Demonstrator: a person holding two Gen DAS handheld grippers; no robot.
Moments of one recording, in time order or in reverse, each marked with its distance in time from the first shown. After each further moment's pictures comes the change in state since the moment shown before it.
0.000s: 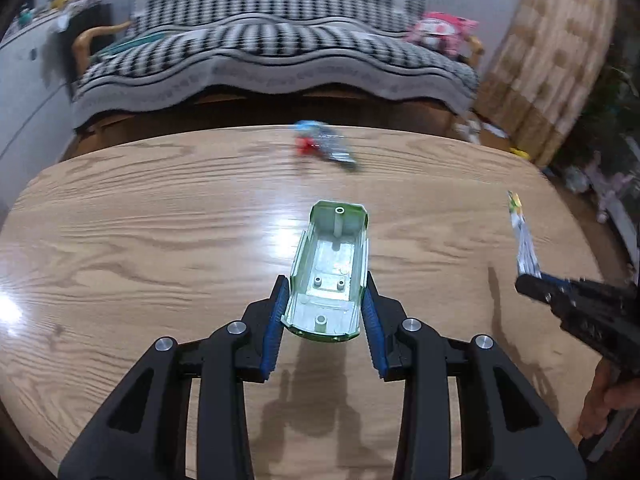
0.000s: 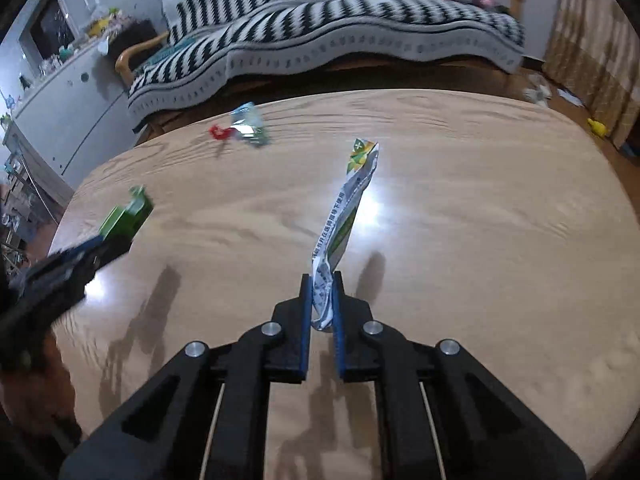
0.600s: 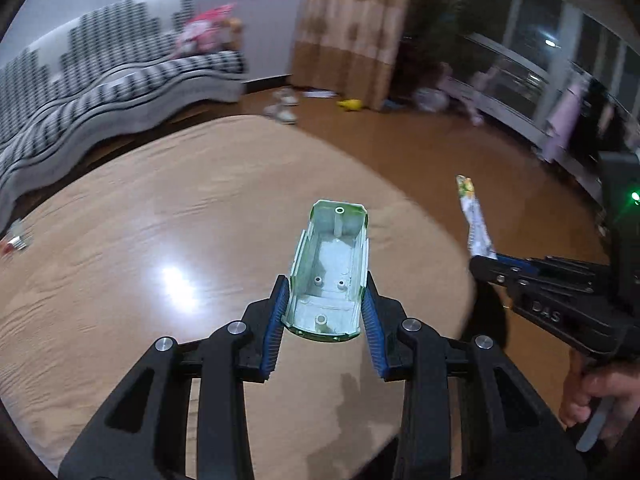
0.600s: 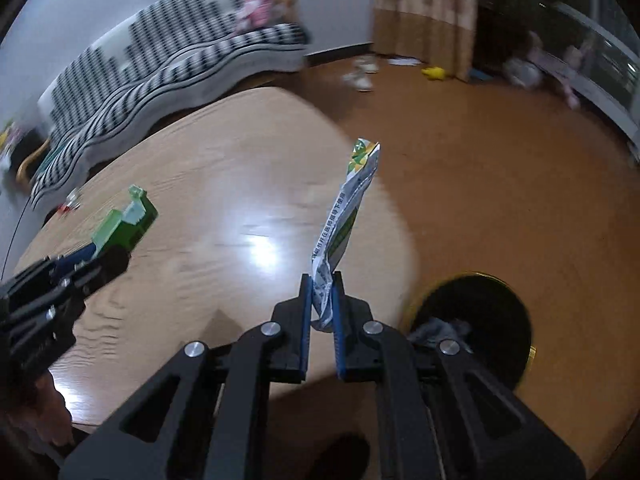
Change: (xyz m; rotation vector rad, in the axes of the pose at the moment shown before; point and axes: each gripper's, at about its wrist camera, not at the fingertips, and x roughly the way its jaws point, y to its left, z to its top) left arm -0.002 -0.387 -0.097 0.458 -0.027 -0.363; right arm -0.169 -0.291 -0.172 0.379 -0.149 -0.308
